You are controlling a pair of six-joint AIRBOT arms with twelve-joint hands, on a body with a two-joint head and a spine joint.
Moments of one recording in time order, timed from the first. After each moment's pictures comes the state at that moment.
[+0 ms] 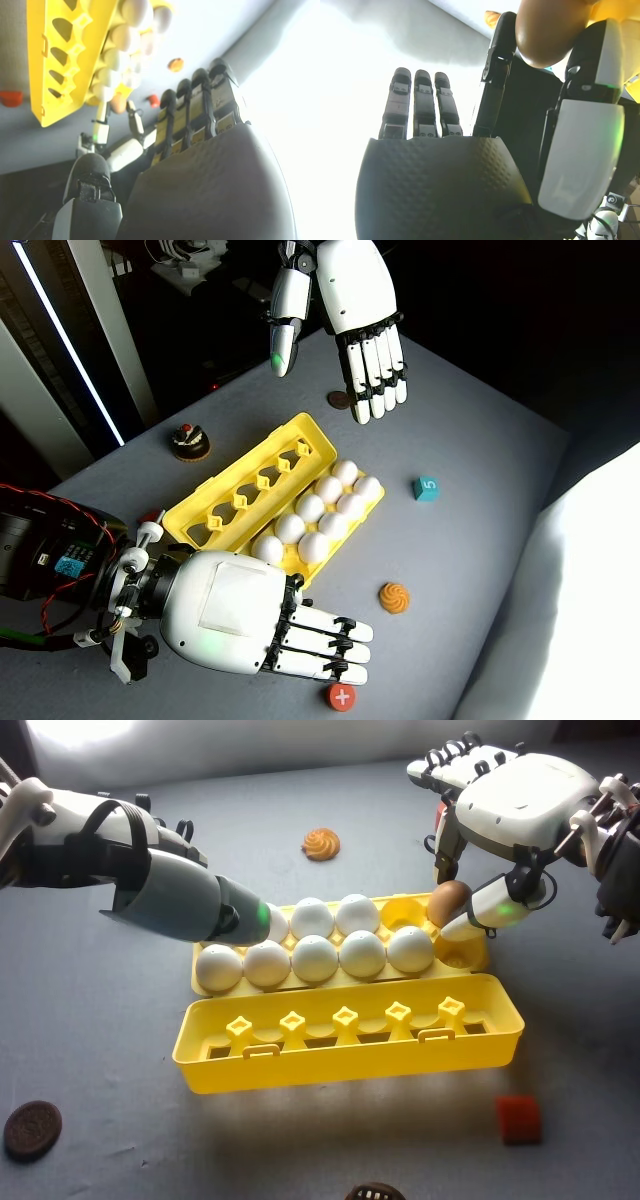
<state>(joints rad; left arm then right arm) -0.01 -0.76 0.62 0.69 0.93 0.02 -0.47 -1.29 1.35 0.50 0.53 -1.48</state>
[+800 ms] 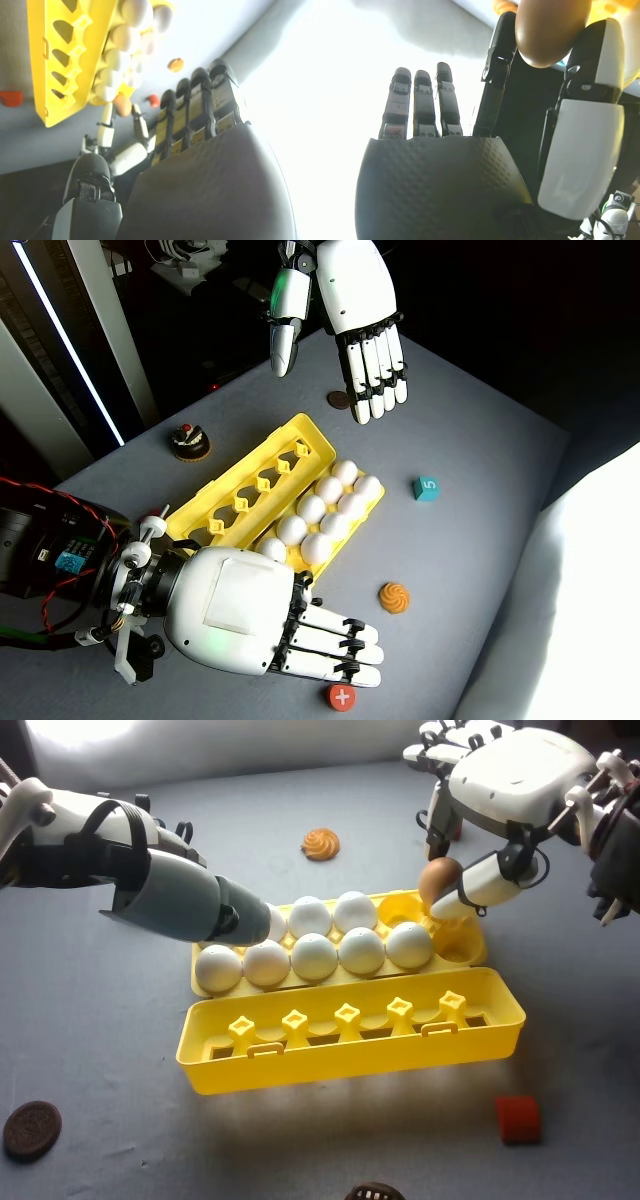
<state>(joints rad) -0.01 -0.76 0.62 0.69 0.93 0.02 -0.42 -1.28 1.33 0.49 0.54 -1.48</state>
